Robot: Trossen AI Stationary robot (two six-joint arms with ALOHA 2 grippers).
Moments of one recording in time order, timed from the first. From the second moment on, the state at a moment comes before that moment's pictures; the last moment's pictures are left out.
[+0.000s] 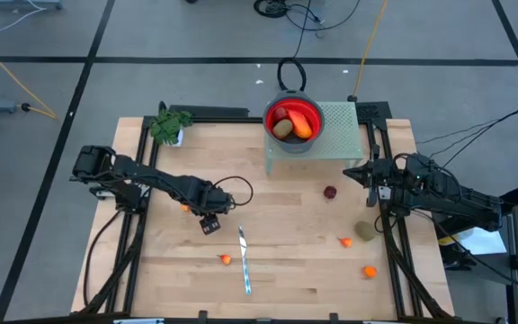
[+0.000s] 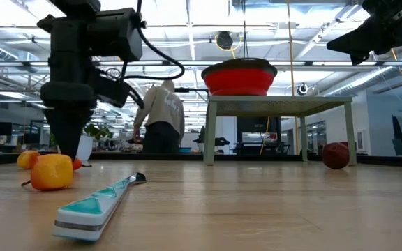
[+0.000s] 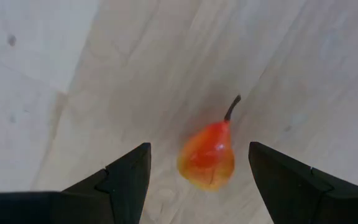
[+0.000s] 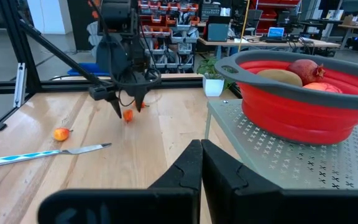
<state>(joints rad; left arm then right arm) -0.10 1.59 0.87 -0.81 -0.01 -0.58 -0.26 0.12 0.36 -0.35 -0.10 -0.04</state>
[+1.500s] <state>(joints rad) -0.10 1.49 0.96 -0.75 0.10 -0.75 -0.26 0.12 0.36 -0.35 -0.11 -0.04</state>
